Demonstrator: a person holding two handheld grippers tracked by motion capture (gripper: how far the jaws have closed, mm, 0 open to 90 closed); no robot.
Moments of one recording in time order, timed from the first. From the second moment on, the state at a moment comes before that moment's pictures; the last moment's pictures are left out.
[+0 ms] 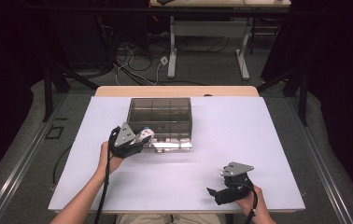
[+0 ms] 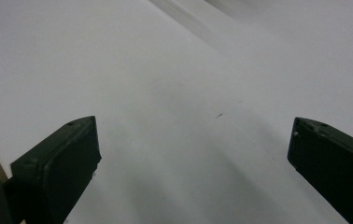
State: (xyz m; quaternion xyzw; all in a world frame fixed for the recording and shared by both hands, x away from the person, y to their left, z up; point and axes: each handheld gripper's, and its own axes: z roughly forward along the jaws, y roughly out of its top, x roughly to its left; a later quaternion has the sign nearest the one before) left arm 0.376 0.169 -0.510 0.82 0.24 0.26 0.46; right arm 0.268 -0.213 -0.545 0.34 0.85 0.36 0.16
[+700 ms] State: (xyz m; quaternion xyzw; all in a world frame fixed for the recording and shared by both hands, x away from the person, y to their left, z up) left arm 0.386 0.171 -0.519 0.83 0.22 0.27 0.44; right arm 0.269 -0.214 -0.547 0.34 0.86 0.35 0.15
